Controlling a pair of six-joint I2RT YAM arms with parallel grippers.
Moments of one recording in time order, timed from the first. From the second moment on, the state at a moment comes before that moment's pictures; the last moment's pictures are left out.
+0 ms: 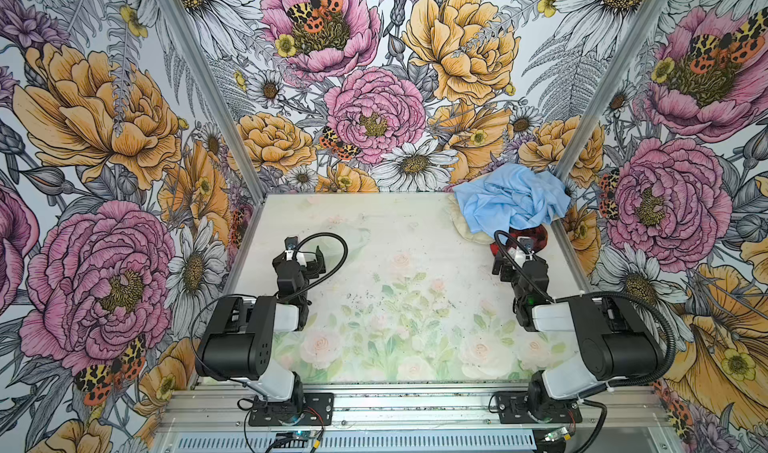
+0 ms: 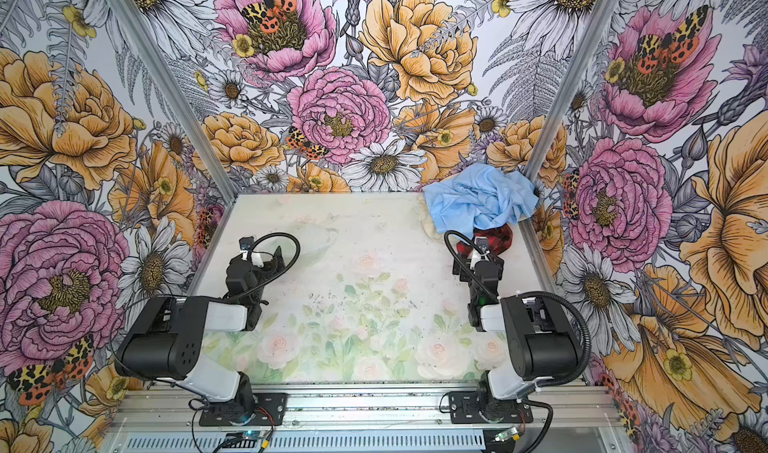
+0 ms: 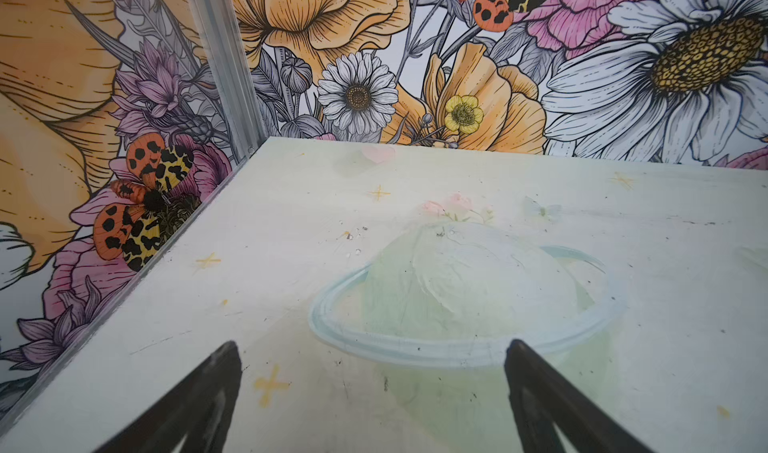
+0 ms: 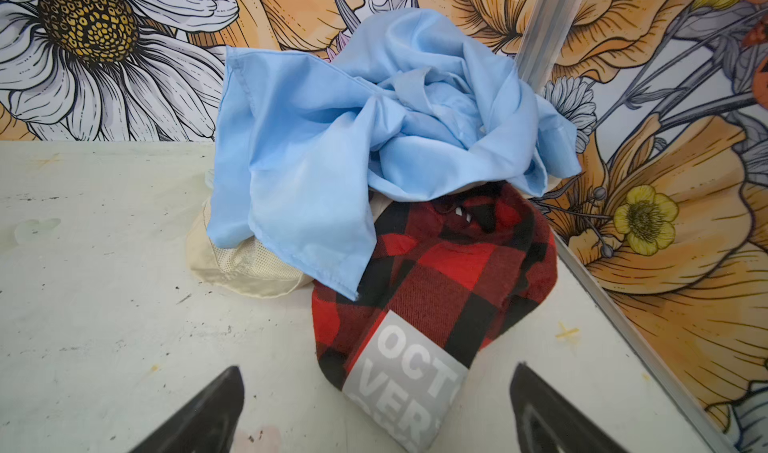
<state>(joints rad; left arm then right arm) -0.01 1.56 0.37 0.98 -0.14 -0.04 0.02 1.54 0.36 0.90 0.17 -0.02</state>
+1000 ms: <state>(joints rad) 0.02 1.48 0.35 0.93 0.01 -0.04 0.03 1.41 0.34 0.87 0.21 -0.02</state>
